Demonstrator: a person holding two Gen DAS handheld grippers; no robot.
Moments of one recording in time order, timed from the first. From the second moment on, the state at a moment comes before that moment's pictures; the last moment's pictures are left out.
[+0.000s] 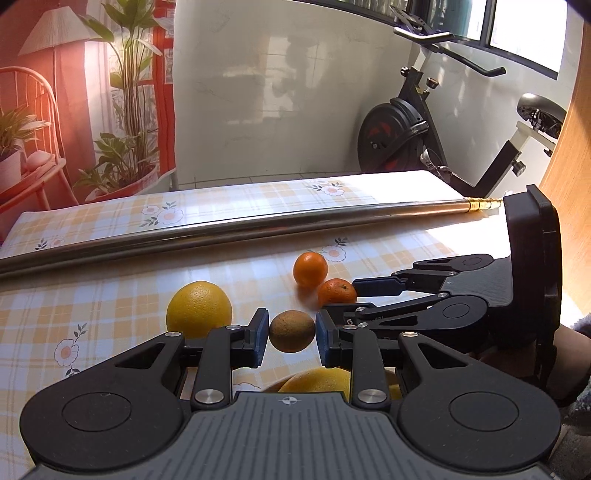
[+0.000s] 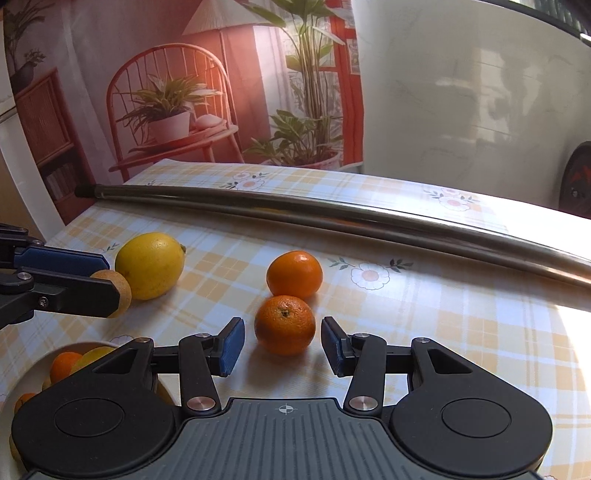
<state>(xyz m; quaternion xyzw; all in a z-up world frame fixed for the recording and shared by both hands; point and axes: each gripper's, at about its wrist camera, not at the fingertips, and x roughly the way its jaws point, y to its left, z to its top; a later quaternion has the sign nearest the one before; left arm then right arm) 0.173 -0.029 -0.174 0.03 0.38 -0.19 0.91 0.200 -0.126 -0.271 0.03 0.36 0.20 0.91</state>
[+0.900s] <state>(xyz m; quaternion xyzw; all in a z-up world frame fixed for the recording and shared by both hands) 0.124 -0.007 -0.170 -0.01 0.37 -0.22 0.90 0.144 -0.129 -0.237 0.04 0.34 0.22 0.91</state>
